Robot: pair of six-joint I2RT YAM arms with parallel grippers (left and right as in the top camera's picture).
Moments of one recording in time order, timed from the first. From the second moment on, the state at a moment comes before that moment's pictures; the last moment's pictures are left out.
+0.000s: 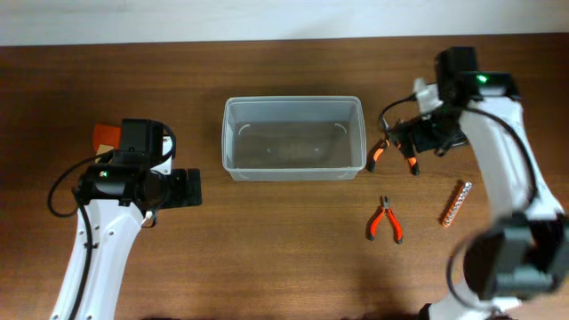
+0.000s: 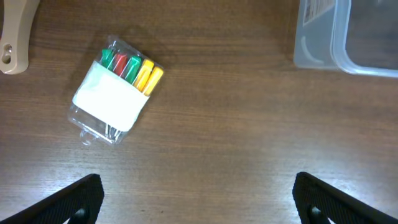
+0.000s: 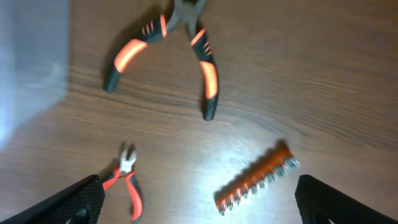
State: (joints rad) left arm -0.05 1.32 1.15 -1.08 -0.06 -0.12; right arm -0.03 1.85 1.63 -1.24 0.06 -0.25
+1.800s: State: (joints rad) left arm -0.05 1.32 1.15 -1.07 -0.06 -0.13; right arm -0.16 2.19 1.62 -1.01 -0.12 -0.44
